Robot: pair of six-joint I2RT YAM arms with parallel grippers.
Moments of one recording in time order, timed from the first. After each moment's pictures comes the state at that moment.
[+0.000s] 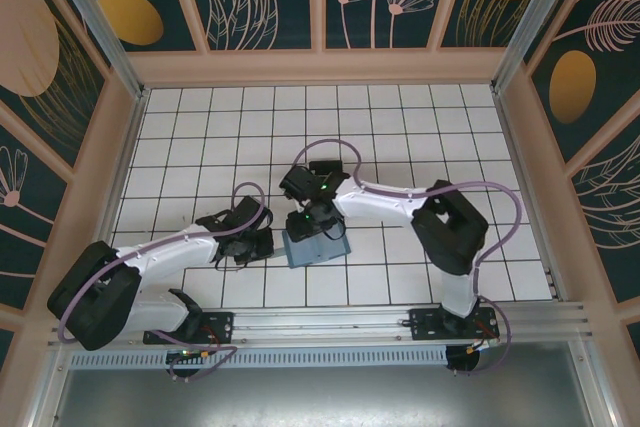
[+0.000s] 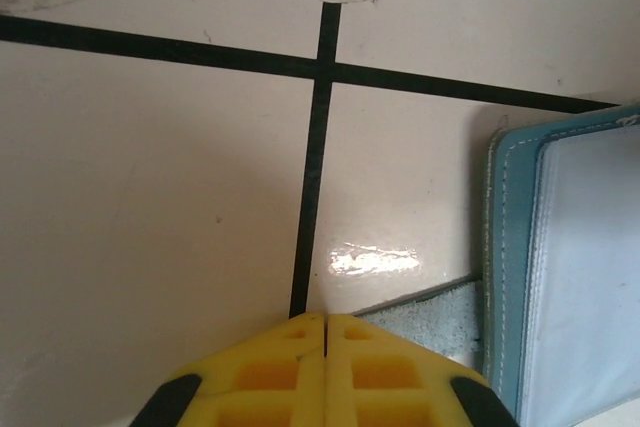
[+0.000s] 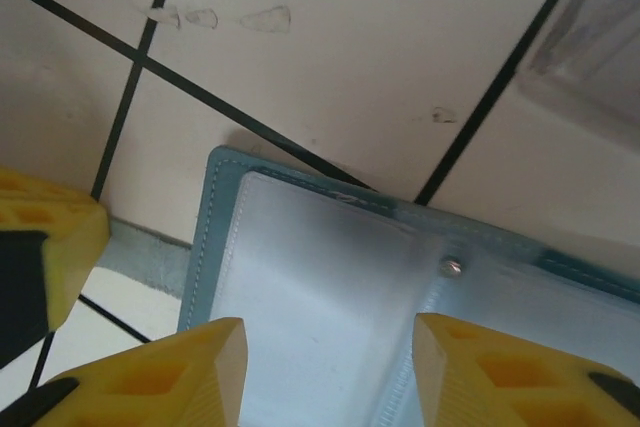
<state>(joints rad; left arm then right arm) -0.68 1.29 0.52 -0.41 0.11 -0.88 1.01 1.90 1.33 -0.69 -0.11 0.48</state>
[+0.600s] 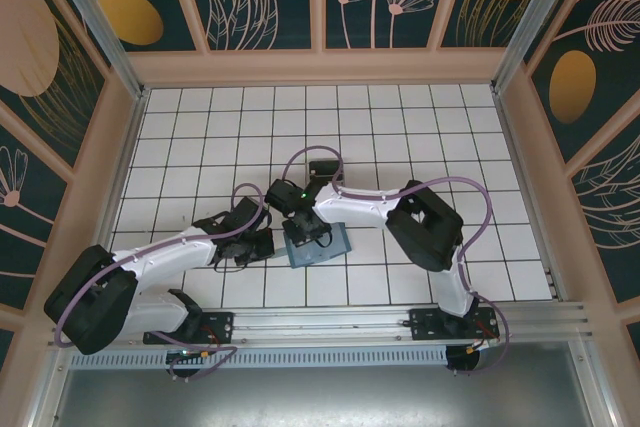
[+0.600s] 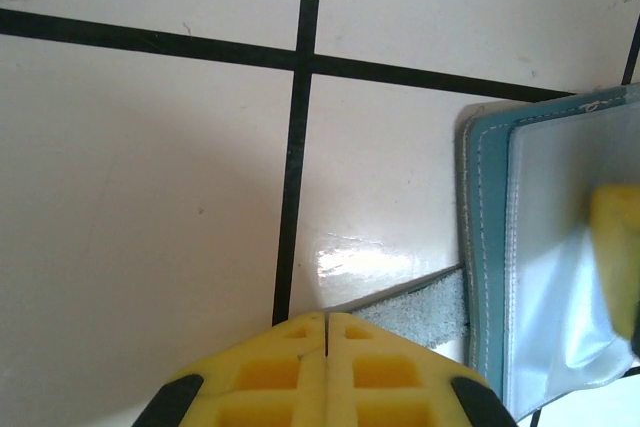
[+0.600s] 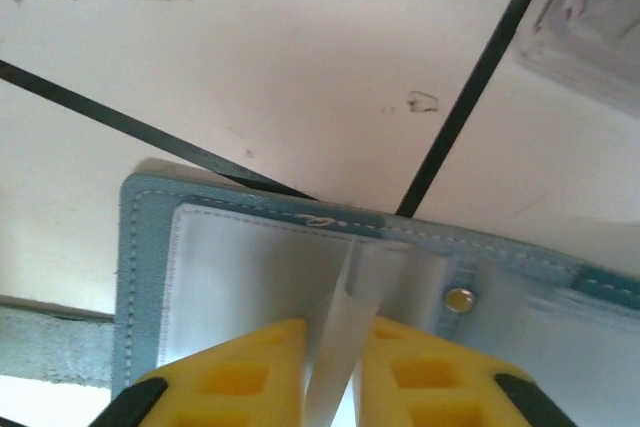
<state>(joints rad) -0.68 1.27 0.51 -0.40 0.12 -0.88 1.06 2.02 1.41 -0.78 0.05 0.57</state>
